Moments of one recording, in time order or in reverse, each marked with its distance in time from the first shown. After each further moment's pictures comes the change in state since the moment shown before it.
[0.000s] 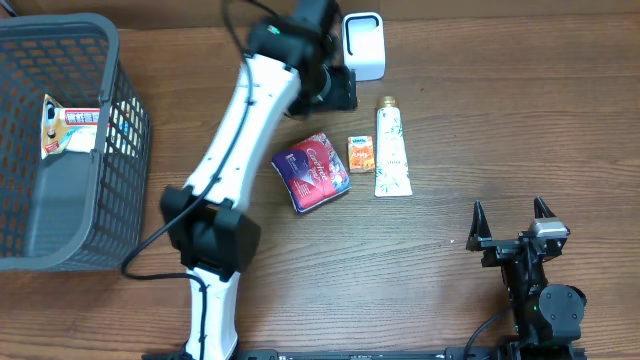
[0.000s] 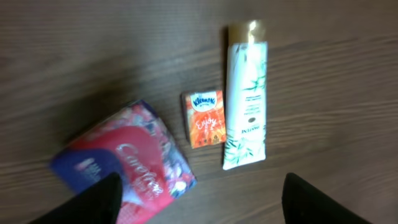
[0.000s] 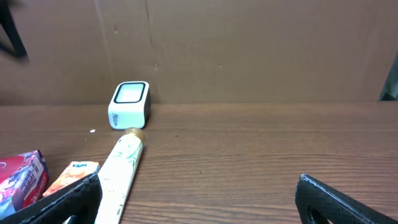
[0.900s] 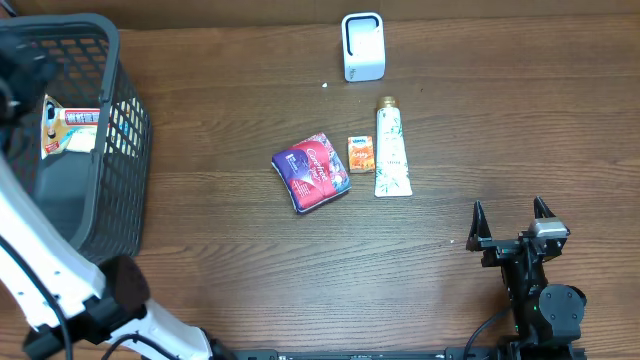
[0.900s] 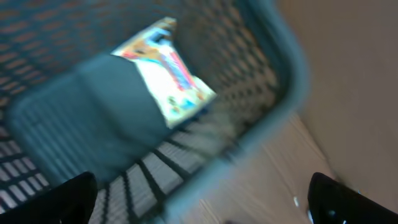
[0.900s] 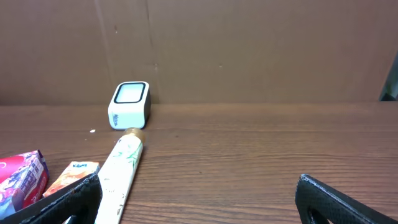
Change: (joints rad) left arm 0.914 -0.292 0.273 -0.244 -0.130 -0.171; right arm 0.000 0.000 0.000 0.000 0.000 0.000
